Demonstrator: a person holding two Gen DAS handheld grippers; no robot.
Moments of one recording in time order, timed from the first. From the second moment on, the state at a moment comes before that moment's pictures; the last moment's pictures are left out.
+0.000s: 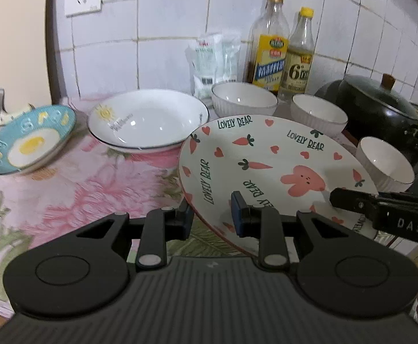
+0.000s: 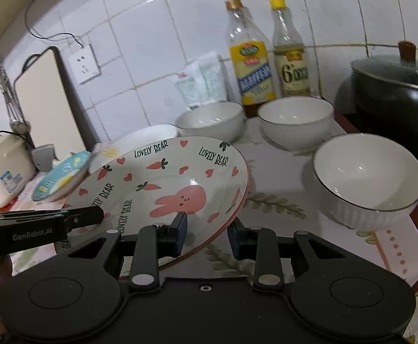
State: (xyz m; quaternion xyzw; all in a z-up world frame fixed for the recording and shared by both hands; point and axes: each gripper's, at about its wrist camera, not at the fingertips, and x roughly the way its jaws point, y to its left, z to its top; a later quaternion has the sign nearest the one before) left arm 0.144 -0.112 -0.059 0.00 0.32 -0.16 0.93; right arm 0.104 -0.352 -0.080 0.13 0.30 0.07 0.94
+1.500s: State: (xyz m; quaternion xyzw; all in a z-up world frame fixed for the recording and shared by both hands) left arm 0.325 -0.010 -0.064 -0.07 0.36 -0.08 0.93; right arm 0.314 -0.267 -0.064 0.11 0.39 0.17 0.90
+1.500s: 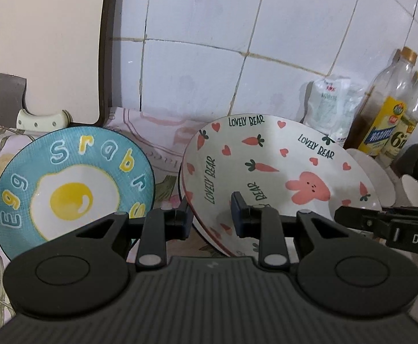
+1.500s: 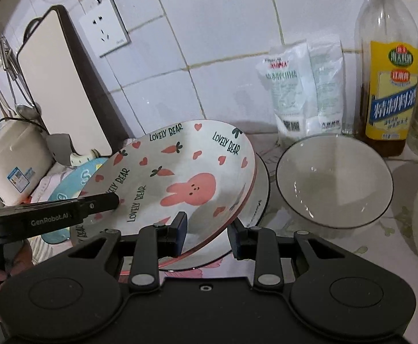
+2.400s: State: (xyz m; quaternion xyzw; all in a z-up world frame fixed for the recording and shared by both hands) left arm 0.338 -0.024 -0.086 -0.04 0.39 -0.03 0.92; right arm 0.313 -0.235 -0.085 0.00 0.39 0.09 0.92
